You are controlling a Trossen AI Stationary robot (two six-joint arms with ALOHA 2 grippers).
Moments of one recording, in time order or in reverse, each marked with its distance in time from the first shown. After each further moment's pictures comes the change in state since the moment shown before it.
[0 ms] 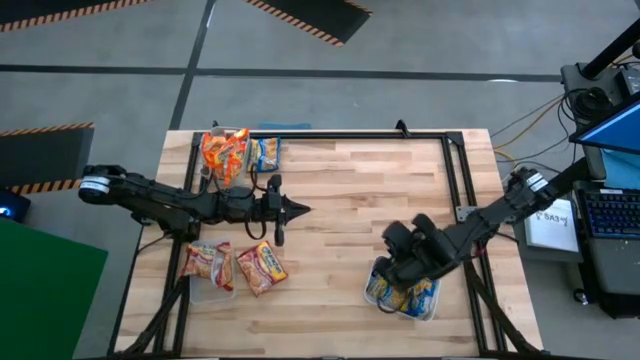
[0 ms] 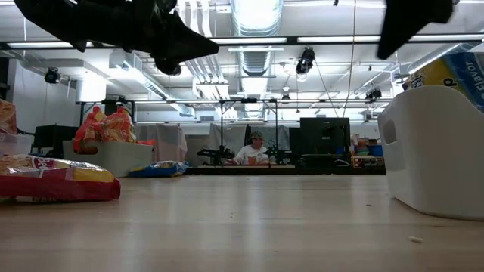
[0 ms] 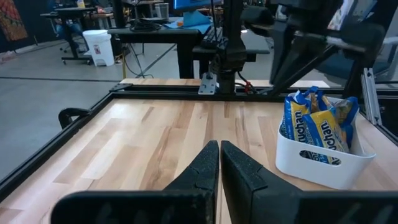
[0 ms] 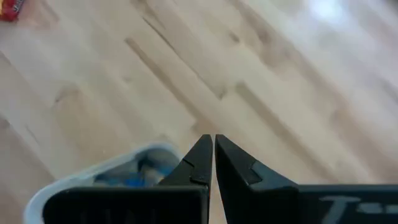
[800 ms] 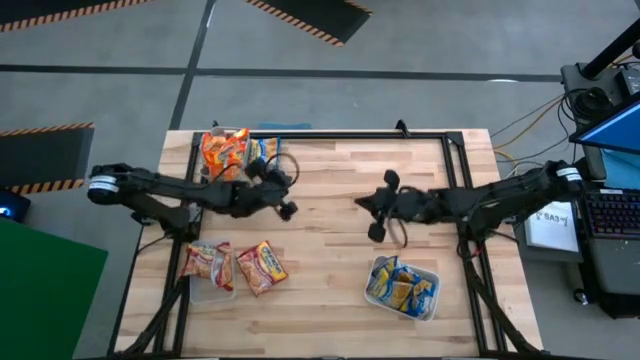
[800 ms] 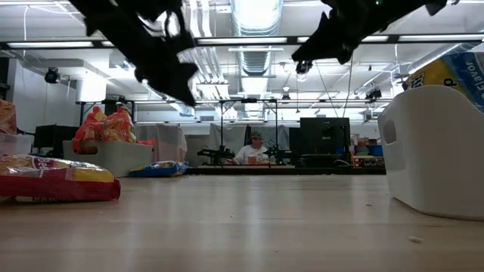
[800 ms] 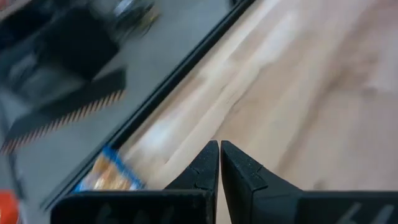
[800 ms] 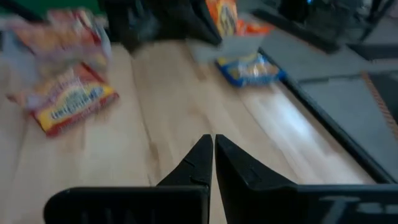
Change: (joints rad) left arm 0.082 0.092 0.233 -0.708 -0.556 -0.155; right arm -0.410 -0.349 -0.595 1.256 -0.083 -1.138
